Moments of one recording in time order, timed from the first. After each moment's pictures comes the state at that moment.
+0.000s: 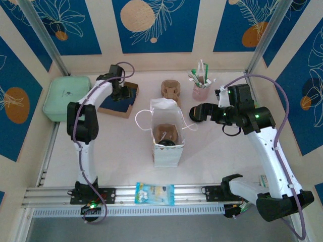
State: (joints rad) left arm -0.20 2.17 1.85 -0.81 0.07 -0.34; right arm 0.24 1.08 1.33 -1.11 -0.30 0.38
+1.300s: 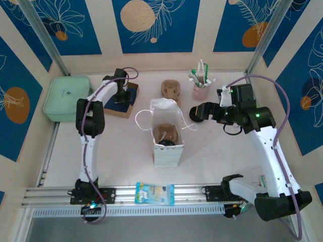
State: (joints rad) left arm -0.20 2.37 2.01 -0.92 0.03 -0.27; right arm 0.19 1.08 1.31 -1.09 -0.37 0.37
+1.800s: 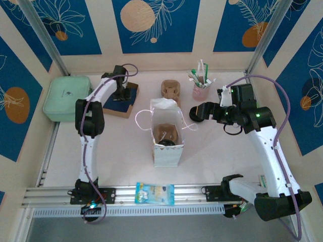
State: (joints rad) left arm -0.20 2.35 2.06 -0.97 0.01 -0.25; right arm 0.19 1.08 1.31 -1.09 -0.37 0.37
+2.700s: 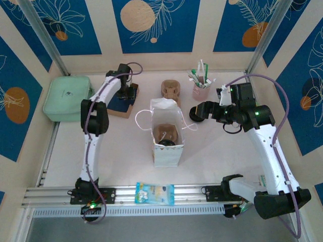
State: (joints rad) left arm -0.24 2.46 2.24 -1.04 0.02 -0.21; right arm 0.19 1.10 1.32 -1.10 -0.38 0.37
